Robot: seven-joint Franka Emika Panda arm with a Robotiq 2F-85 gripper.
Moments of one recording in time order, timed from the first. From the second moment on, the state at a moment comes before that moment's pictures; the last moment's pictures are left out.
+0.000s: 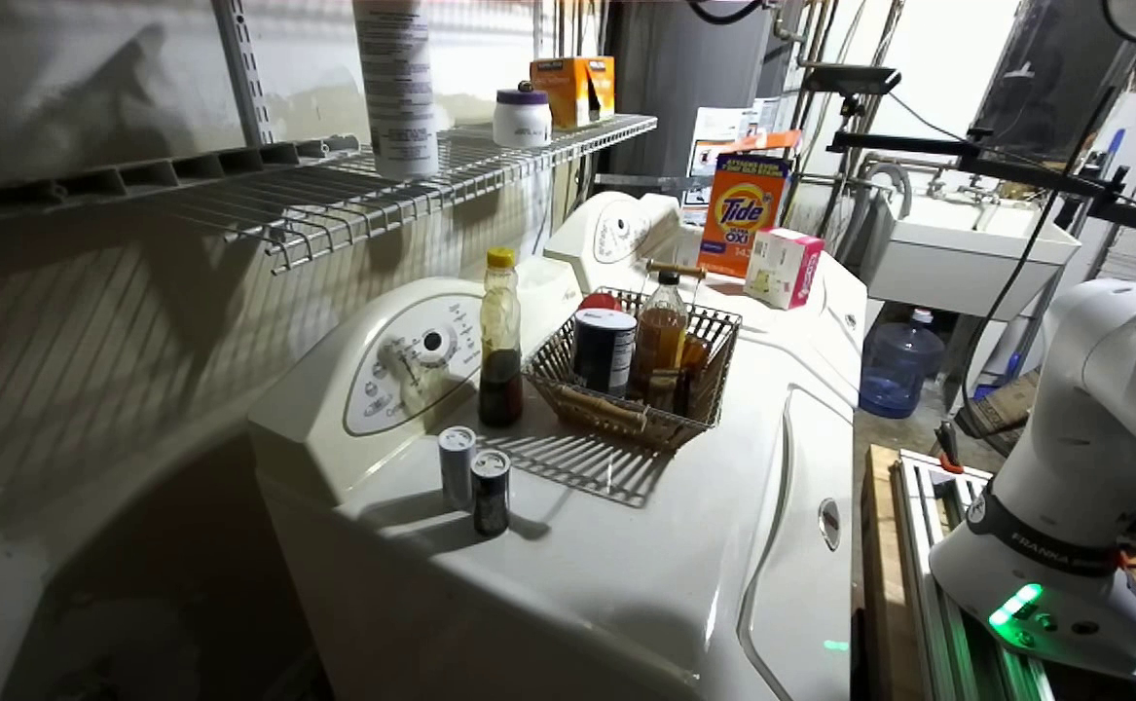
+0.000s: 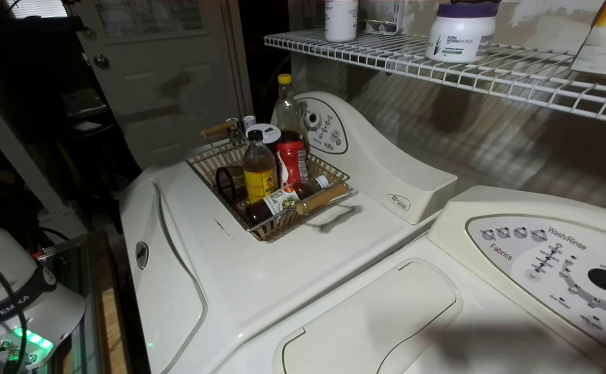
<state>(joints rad) 0.14 0.07 -0.05 -1.32 0.05 2.09 -0.12</state>
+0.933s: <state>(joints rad) 0.16 -0.14 0.00 -1.57 0.05 1.93 -0.12</state>
